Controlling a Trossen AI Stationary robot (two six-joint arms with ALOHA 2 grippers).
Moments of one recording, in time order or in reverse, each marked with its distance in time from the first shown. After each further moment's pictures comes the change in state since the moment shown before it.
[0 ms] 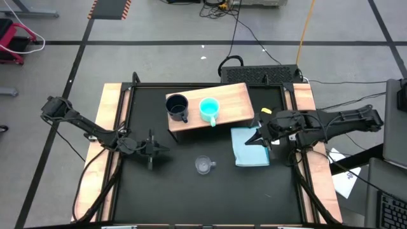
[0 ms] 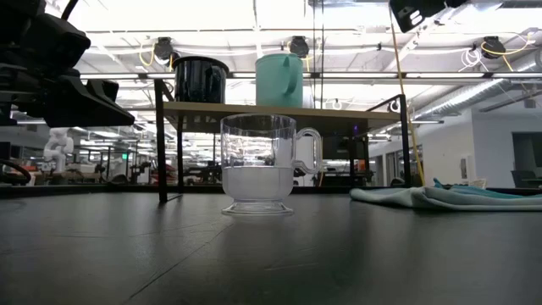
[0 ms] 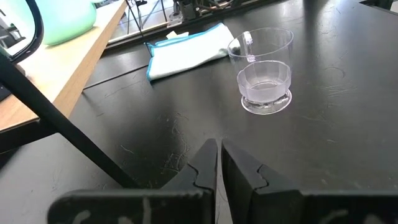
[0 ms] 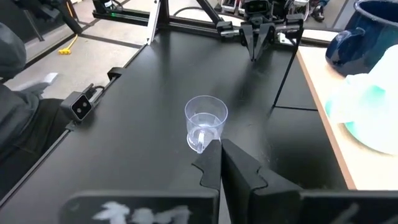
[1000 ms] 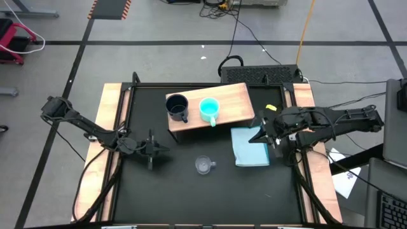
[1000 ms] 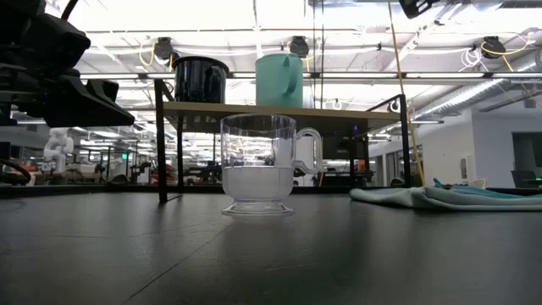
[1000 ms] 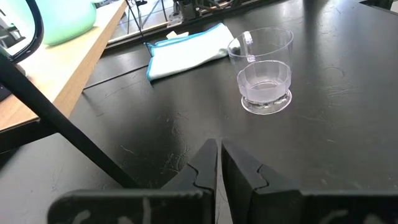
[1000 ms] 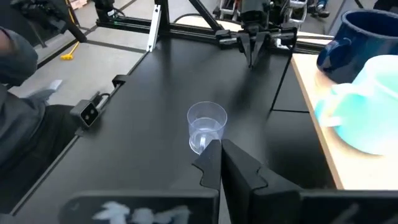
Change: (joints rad) left arm 0.000 0.000 0.000 0.000 0.000 0.000; right arm -0.001 -0.027 0.081 -0.099 -0.001 0.020
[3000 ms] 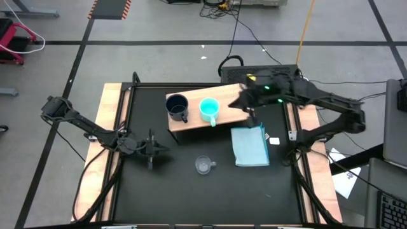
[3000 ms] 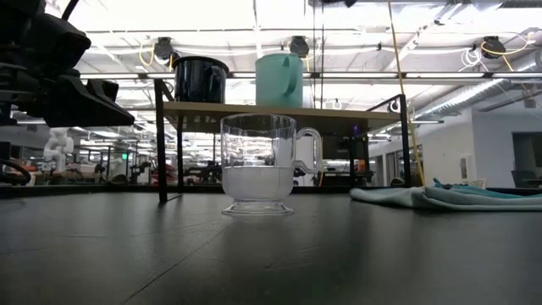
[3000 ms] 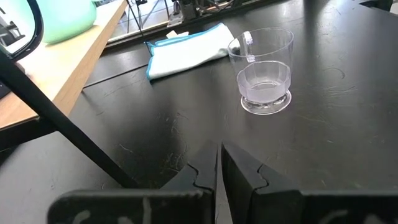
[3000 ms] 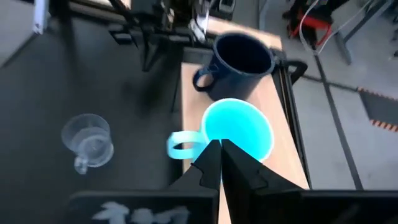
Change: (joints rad) left arm 0.000 0.000 0.000 -0.001 0.000 -0.009; right arm -0.337 0.463 0.592 -0.257 0.003 -0.295
